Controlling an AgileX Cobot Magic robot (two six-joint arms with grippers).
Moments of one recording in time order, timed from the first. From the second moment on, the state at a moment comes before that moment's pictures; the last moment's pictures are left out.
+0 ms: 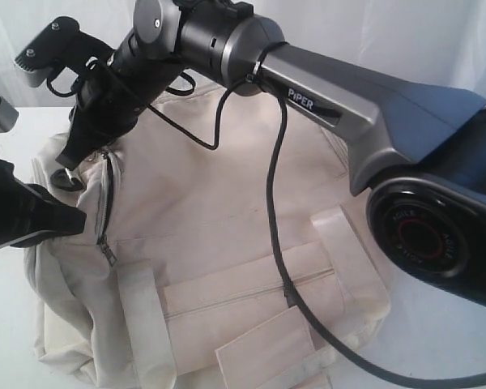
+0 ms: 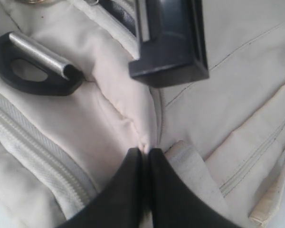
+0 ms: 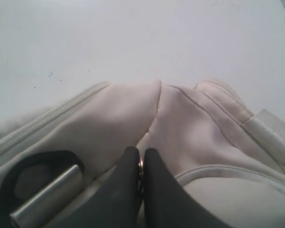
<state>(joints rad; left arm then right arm) -0.30 1.11 -0.66 -0.73 0.54 0.56 0.90 2.31 -2.28 0.39 0.88 -0.74</state>
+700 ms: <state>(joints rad) -0.30 1.11 -0.66 -0.73 0.52 0.56 0.86 2.30 -2.28 0.40 0.65 -0.65</state>
